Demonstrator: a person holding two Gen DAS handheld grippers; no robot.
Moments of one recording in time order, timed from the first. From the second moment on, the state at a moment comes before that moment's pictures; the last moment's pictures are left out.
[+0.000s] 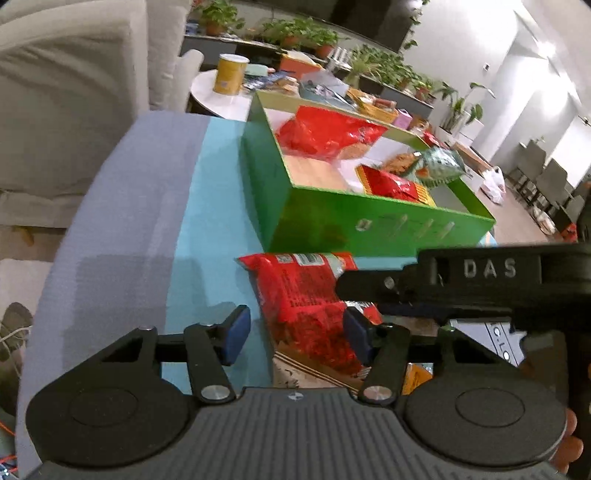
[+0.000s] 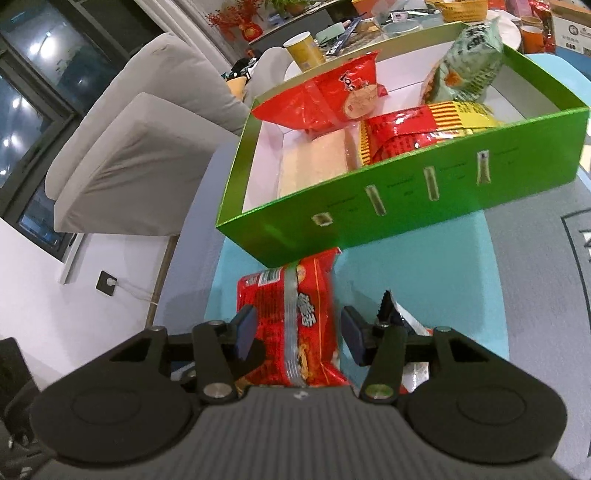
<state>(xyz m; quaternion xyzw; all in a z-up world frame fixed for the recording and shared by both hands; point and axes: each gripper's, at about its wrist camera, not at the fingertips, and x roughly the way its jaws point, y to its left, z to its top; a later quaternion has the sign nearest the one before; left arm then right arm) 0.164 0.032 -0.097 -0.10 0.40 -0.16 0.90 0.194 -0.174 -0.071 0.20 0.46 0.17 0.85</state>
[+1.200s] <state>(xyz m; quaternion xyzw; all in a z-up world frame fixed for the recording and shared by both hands) 0.131 0.014 -0.031 -0.09 0.29 -0.20 0.93 0.169 -0.169 -0.008 0.16 0.35 0.18 0.90</state>
